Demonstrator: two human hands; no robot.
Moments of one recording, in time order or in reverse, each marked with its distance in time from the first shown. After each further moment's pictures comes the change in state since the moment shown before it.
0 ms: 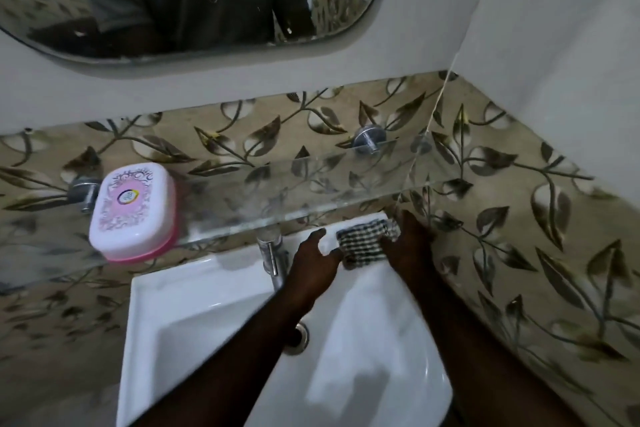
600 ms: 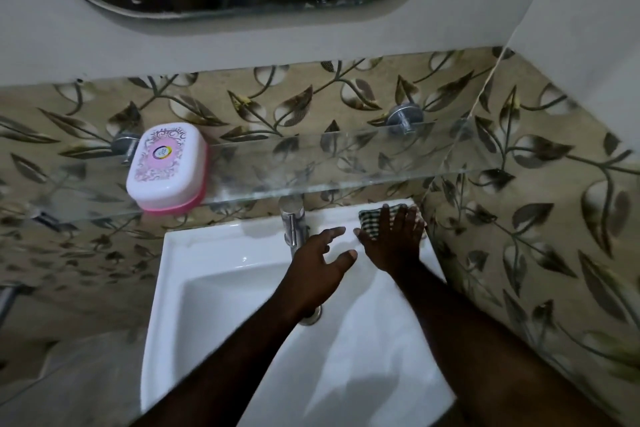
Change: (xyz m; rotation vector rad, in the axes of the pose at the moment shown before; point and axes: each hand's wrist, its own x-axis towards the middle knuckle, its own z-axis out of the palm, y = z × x) left_hand -0.046 -0.022 -0.018 0.067 0.057 0.119; right_hand 0.017 0.045 0.093 -0.645 -0.256 -0.215
